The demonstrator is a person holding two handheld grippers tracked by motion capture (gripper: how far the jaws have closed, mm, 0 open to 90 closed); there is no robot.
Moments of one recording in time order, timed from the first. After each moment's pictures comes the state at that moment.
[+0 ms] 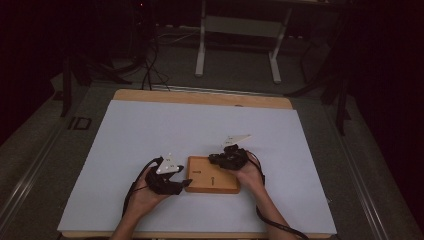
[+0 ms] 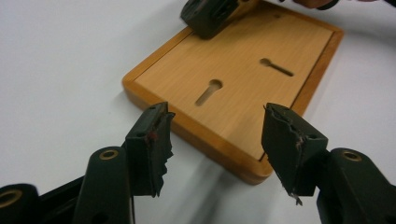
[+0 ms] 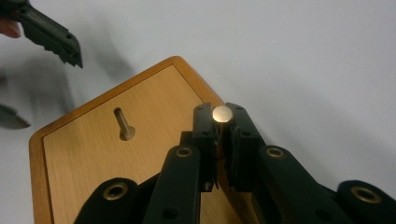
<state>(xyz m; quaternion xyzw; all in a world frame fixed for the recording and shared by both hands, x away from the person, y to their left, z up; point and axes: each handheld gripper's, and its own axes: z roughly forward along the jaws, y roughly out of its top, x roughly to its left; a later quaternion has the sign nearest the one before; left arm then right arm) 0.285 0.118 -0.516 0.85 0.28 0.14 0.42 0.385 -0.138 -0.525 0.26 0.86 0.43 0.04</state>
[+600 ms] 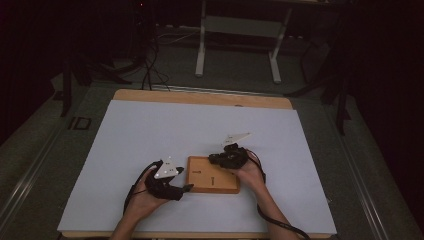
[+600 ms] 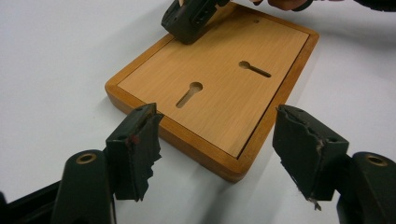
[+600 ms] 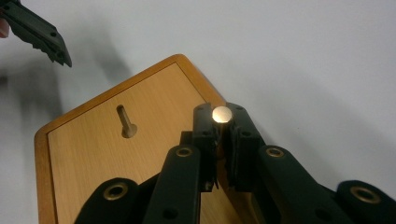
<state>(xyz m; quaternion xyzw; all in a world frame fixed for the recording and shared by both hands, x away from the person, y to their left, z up) 0.277 0.119 -0.516 0.85 0.27 0.14 0.43 0.389 -0.139 -0.523 0.25 0.87 0.43 0.03</state>
